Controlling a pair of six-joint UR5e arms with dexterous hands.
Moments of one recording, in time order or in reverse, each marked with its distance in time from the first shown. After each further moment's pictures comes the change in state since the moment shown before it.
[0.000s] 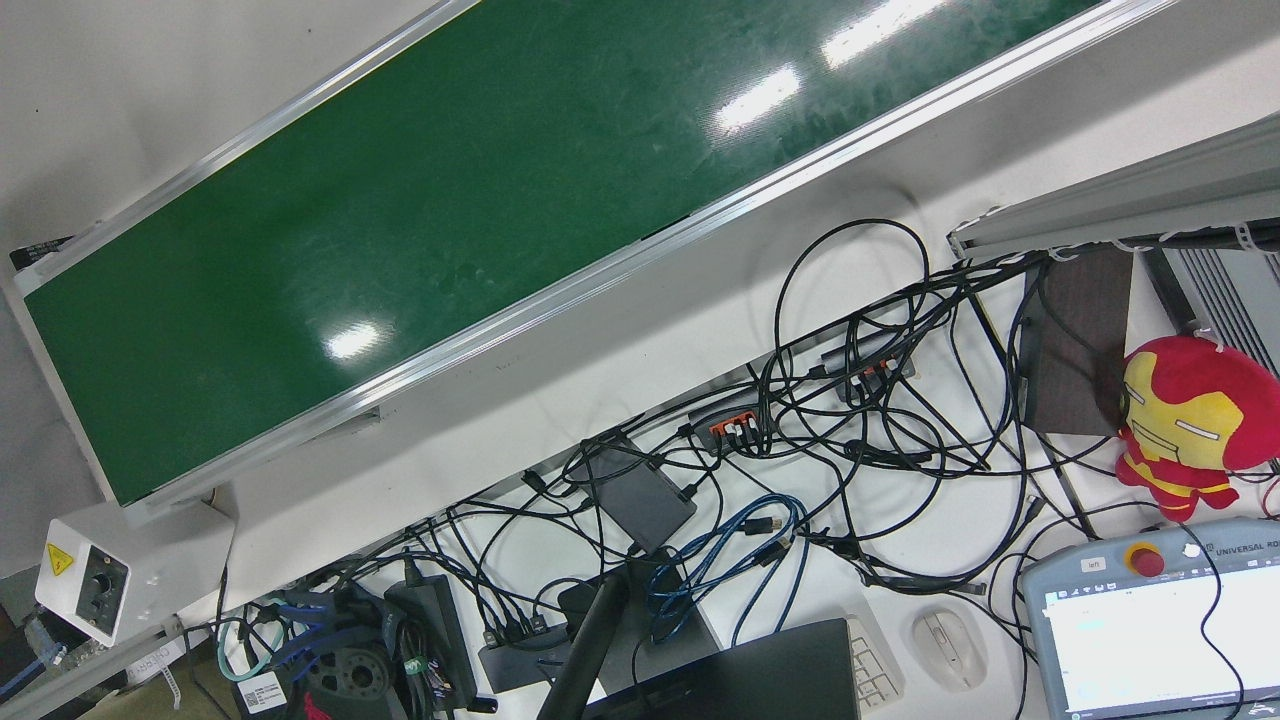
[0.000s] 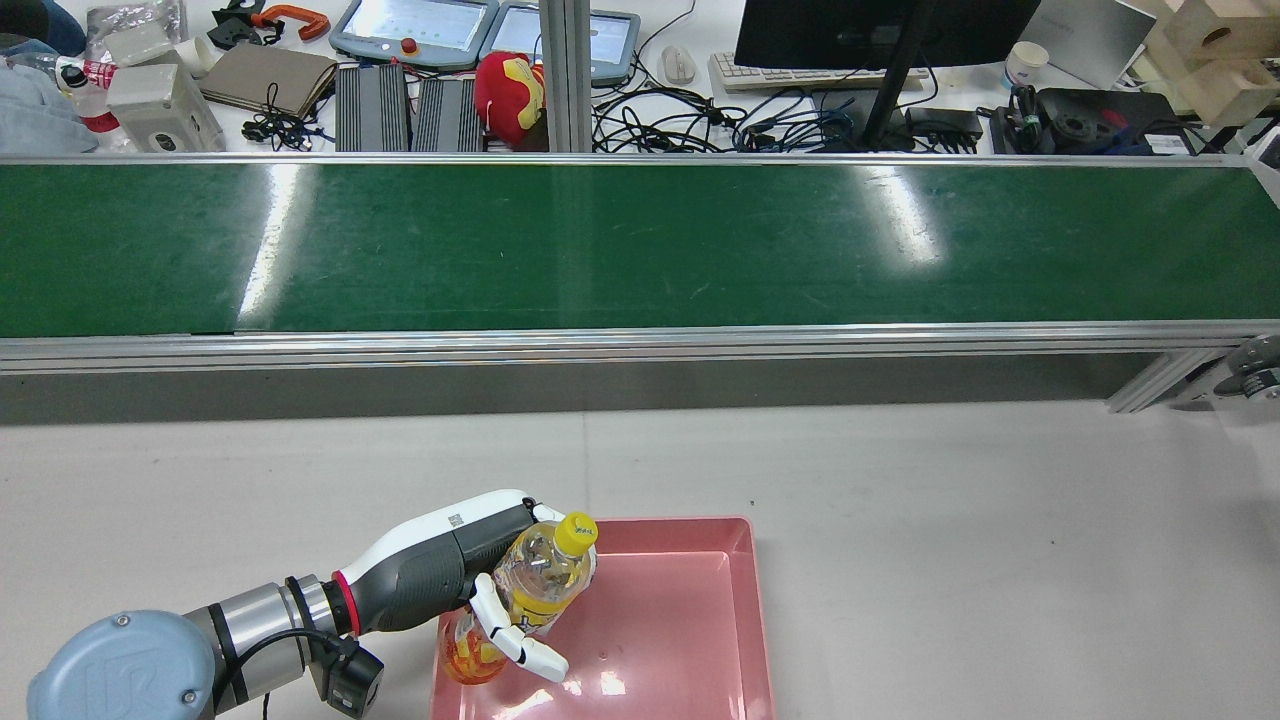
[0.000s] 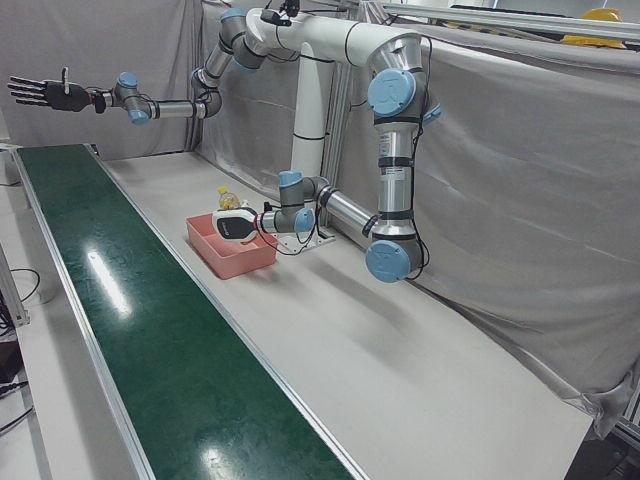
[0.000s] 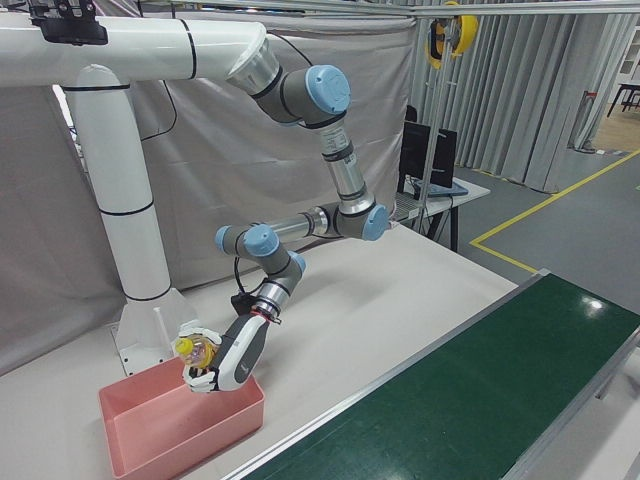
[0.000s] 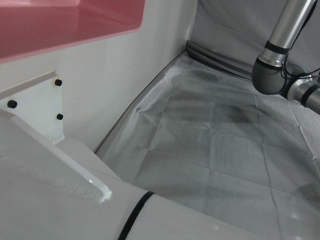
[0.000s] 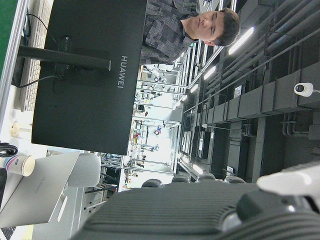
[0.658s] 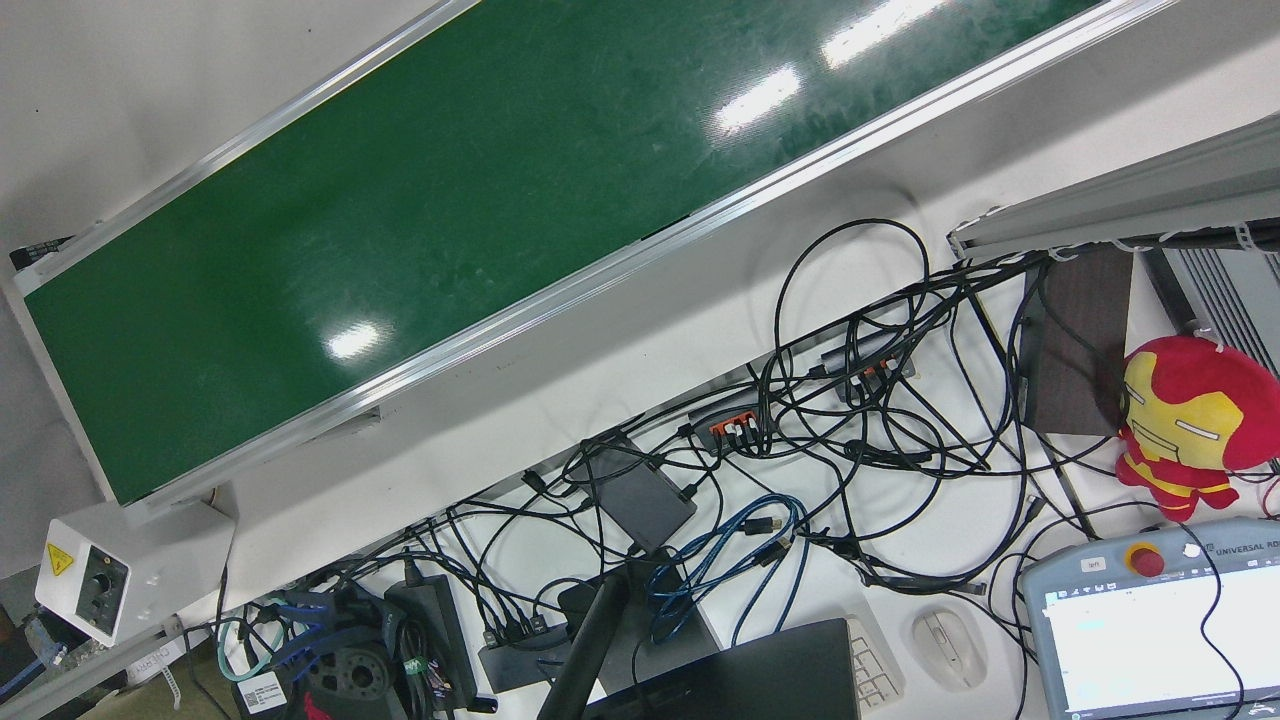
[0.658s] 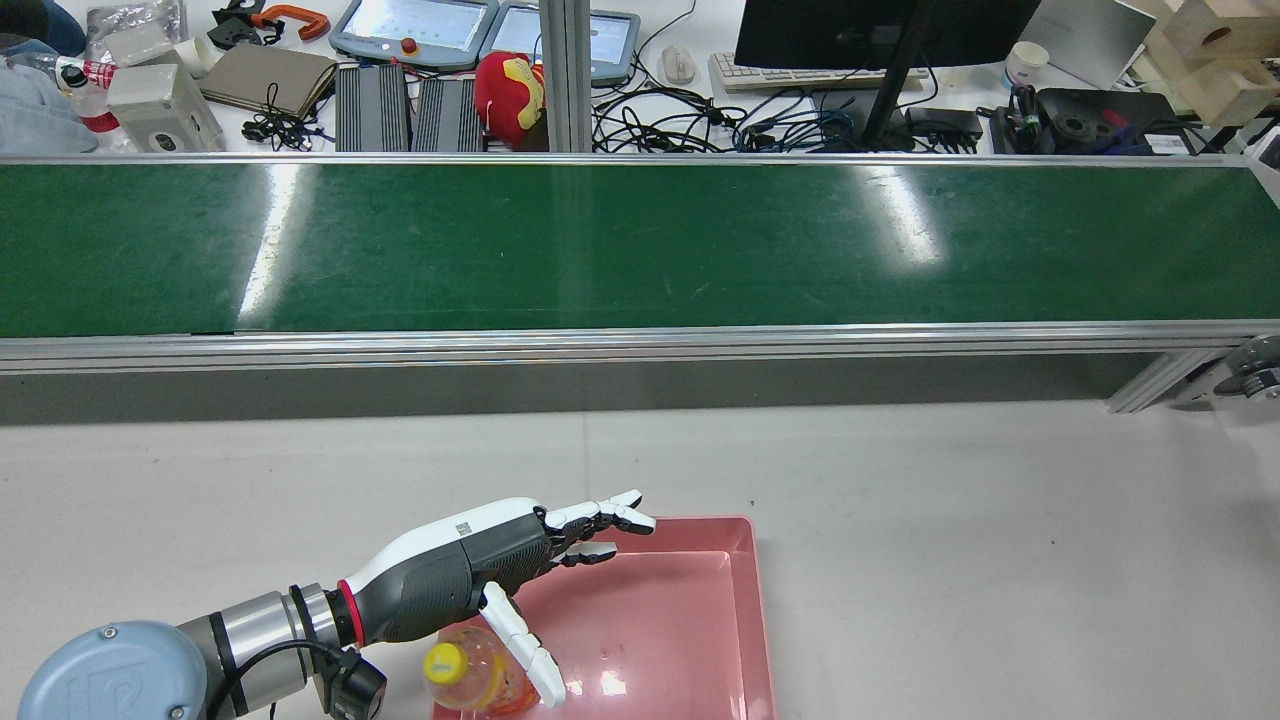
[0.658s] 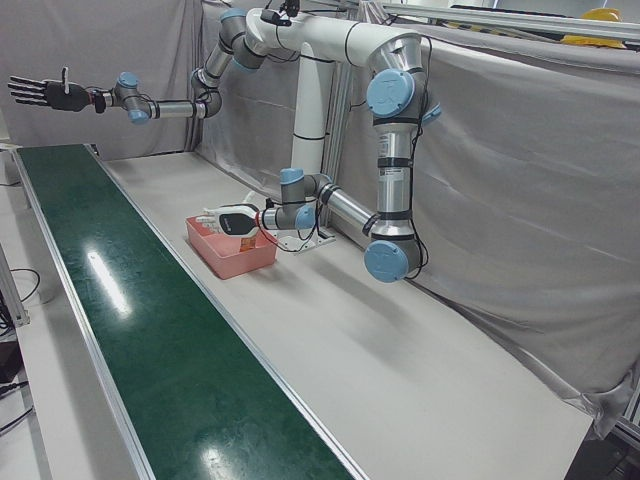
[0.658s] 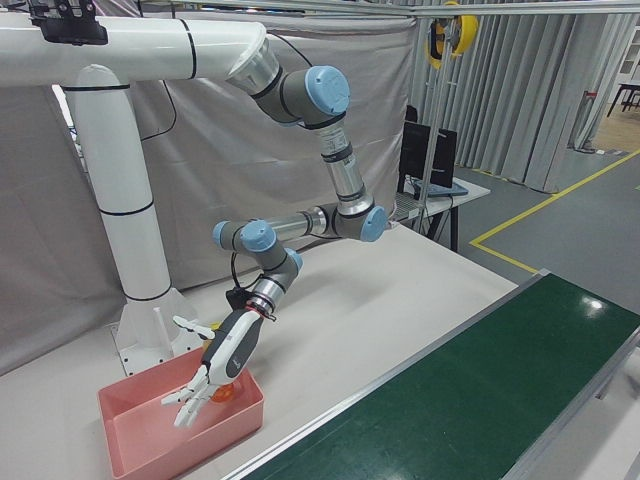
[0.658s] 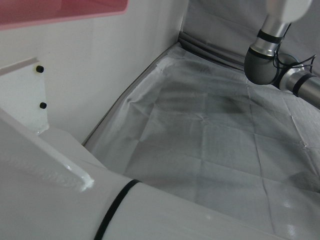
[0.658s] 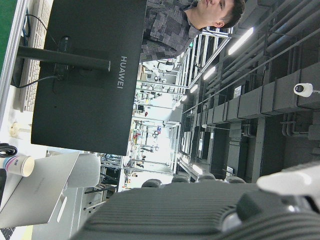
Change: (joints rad) left arm 0.014 -0.007 -0.029 0.005 0.004 -0.003; right arm 0.000 0.000 0.001 0.000 0.000 0.000
